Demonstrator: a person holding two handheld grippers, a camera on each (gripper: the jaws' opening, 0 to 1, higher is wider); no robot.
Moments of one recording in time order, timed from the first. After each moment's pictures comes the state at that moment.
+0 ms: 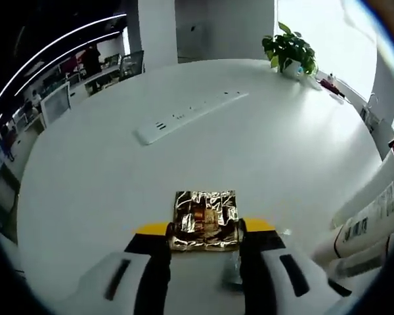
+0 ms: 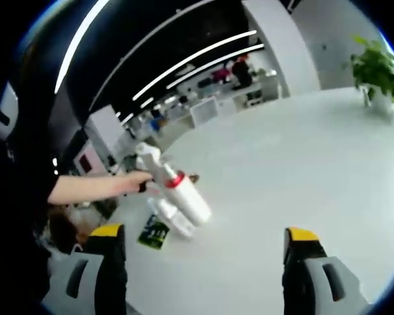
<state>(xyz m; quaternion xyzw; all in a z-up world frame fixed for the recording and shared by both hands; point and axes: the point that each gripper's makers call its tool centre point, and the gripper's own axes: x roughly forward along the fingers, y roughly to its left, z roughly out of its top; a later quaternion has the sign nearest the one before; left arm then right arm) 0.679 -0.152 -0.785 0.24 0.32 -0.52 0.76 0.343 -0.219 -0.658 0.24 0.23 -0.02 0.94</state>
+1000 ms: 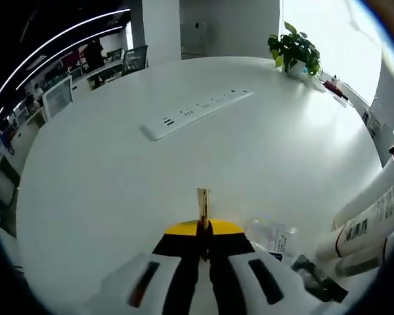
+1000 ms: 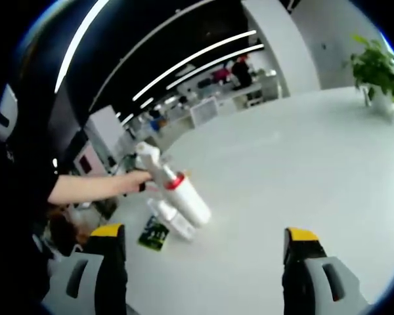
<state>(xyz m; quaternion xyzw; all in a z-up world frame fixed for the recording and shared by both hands) 0.686 -0.144 -0.779 0.22 0.34 -0.51 0.76 0.346 -0.220 -0.656 0.24 0.23 -0.02 0.94</state>
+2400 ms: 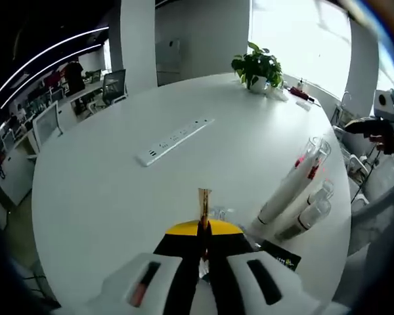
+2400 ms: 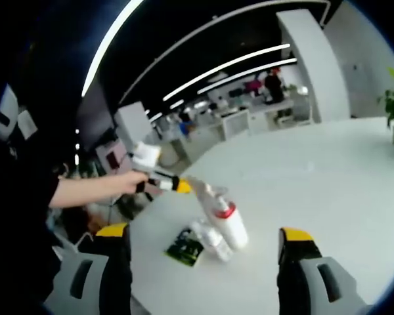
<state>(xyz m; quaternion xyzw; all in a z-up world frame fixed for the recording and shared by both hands) 0.626 -0.078 -0.665 0.22 0.29 -0.59 0.72 0.368 -0.165 -0.579 0.18 0.19 0.07 0.96</state>
